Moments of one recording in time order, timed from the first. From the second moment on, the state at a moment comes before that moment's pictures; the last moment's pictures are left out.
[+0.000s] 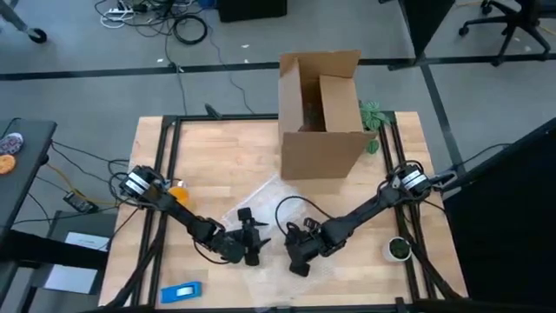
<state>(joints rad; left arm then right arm) -0.56 1.87 0.75 0.46 -0.75 -0.28 0.49 2.01 1.28 -0.37 0.22 0.82</state>
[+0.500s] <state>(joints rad) -0.63 1.78 0.79 0.42 -0.82 -0.13 0.52 2.01 1.27 -0.37 0.25 0.85</state>
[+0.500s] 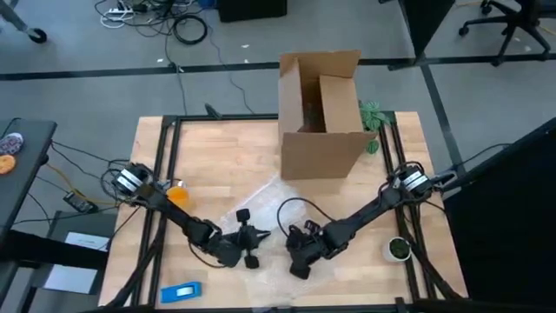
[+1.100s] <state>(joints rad) -0.59 1.90 0.79 0.35 -0.69 -0.25 0.52 2.01 1.27 -0.37 0.30 0.90</state>
